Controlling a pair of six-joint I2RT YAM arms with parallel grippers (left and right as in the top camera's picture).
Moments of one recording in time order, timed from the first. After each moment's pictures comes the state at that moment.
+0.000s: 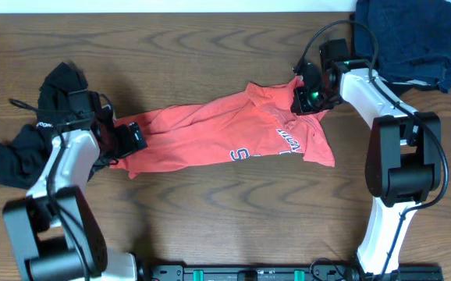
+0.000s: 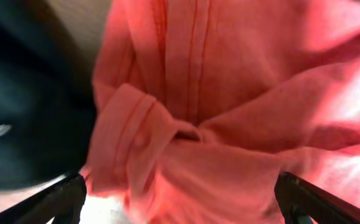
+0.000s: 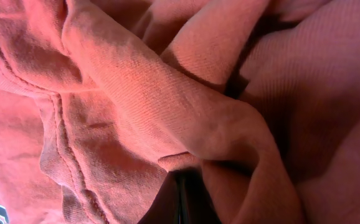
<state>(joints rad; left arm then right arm) 0.22 1.66 0.95 -0.64 0.15 -0.22 0.12 2.15 1.54 -0.76 -0.41 -0.07</state>
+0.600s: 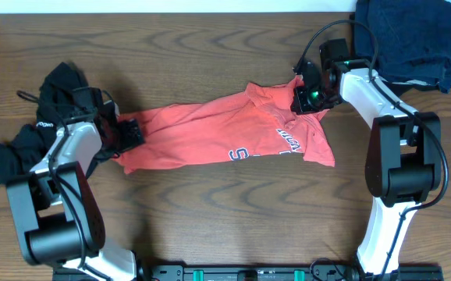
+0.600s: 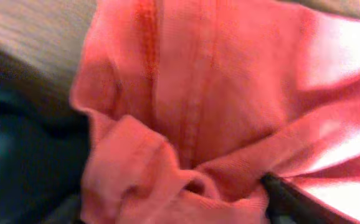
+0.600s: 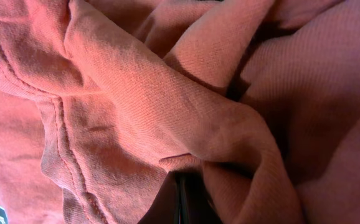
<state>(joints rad) 0.23 1.78 0.99 -0.52 0.16 -0.18 0.12 2.15 1.54 -0.75 -0.41 -0.07</state>
